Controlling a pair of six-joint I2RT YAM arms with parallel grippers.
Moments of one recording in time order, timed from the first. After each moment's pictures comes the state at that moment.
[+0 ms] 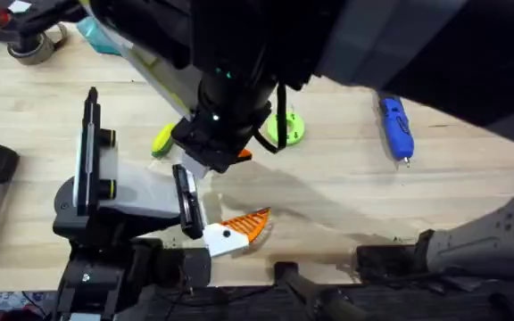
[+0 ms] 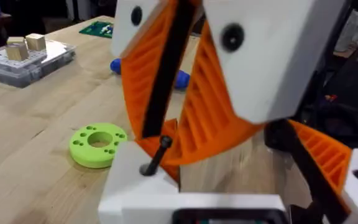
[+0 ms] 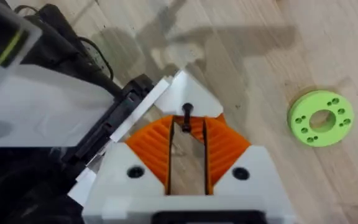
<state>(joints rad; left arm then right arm) -0.05 0.00 0.01 -0.13 1.24 -0.03 1.08 1.82 1.90 -1.36 -0.09 0.13</state>
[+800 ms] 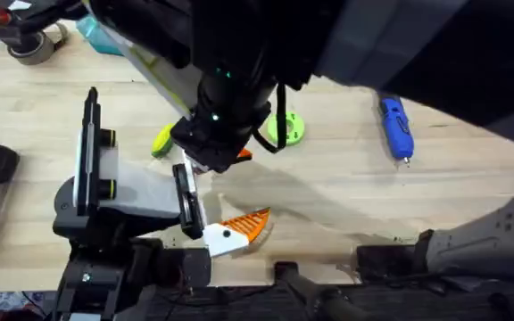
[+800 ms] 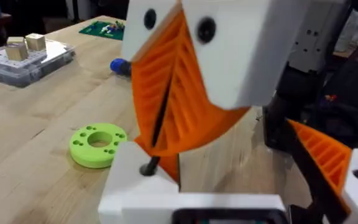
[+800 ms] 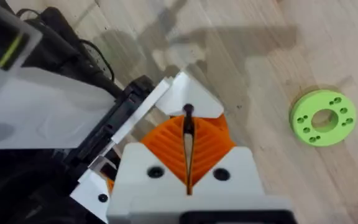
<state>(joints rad) -0.05 0.00 0.01 -0.13 1.24 -0.03 1.08 1.82 1.90 -1.35 -0.09 0.13</state>
